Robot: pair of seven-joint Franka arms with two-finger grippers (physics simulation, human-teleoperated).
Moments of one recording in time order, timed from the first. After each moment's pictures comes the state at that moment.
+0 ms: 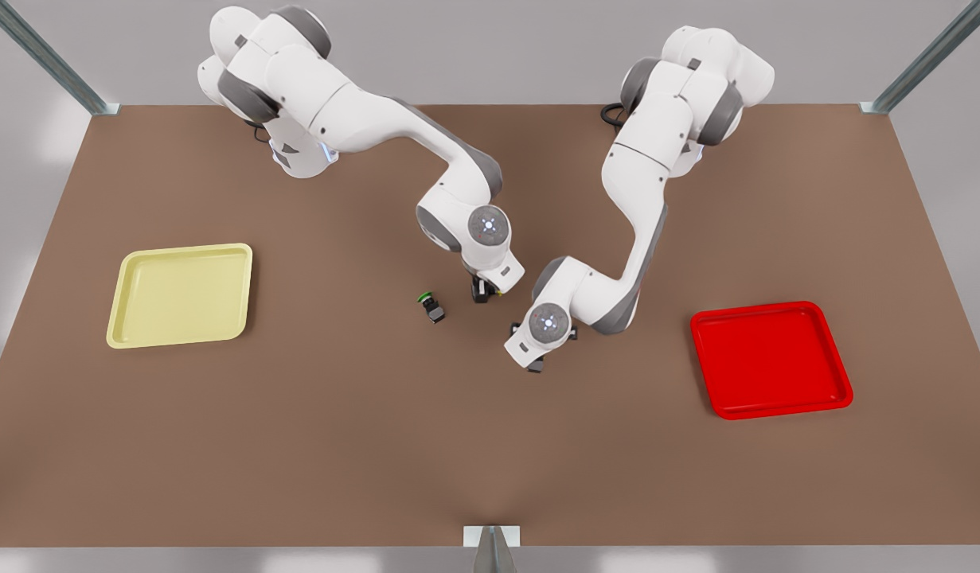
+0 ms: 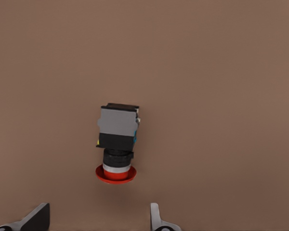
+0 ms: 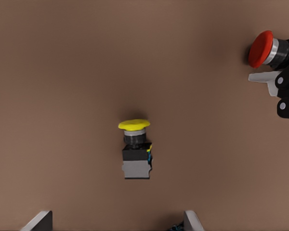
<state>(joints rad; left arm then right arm) -0.64 0.85 0.06 -1.31 -0.14 1.91 -0.46 0.52 0.67 0.40 -1.48 -0.17 1.94 -0.67</state>
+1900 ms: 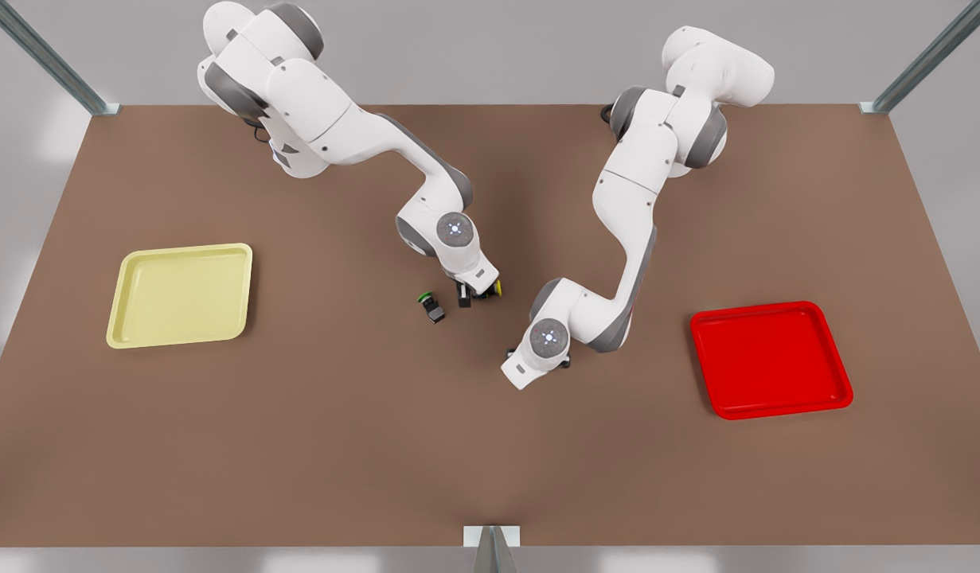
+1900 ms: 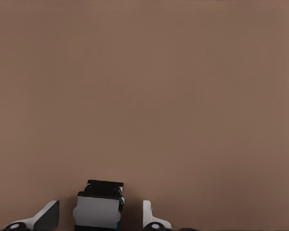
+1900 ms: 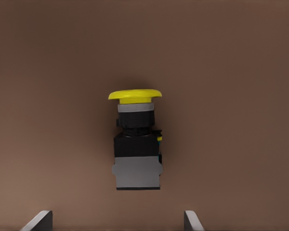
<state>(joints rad) -0.64 1.01 0.10 -1.16 -0.15 2.06 -0.43 0.48 0.62 0.37 -1.86 -0.20 2.38 -0.69</state>
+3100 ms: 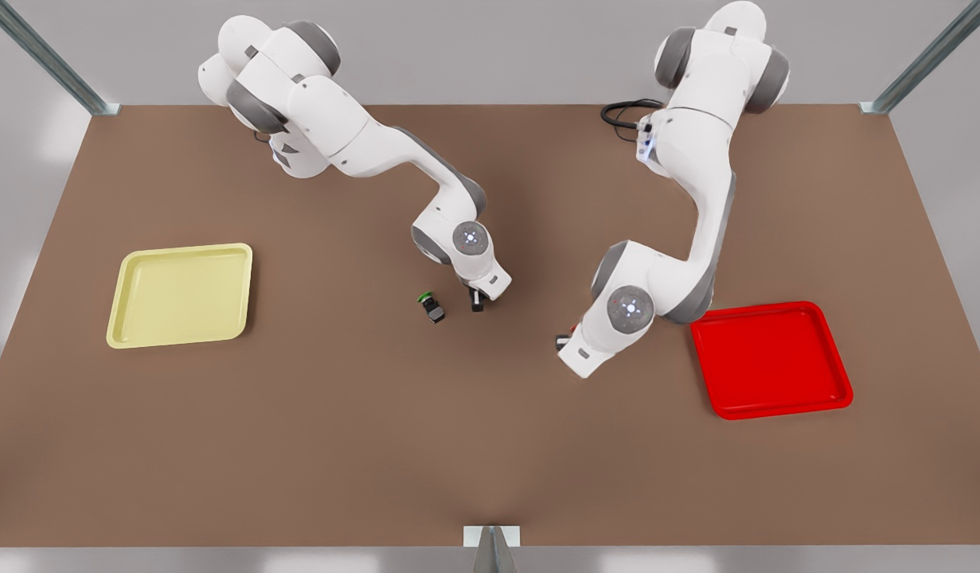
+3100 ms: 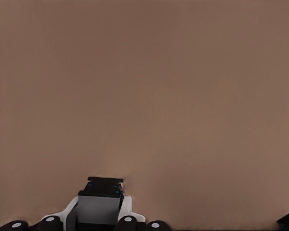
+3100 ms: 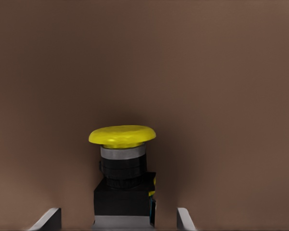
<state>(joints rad) -0.48 0.57 0.07 -1.46 -0.13 1.95 -0.39 0.56 0.73 0.32 -1.74 -0.20 2.38 -0.68</state>
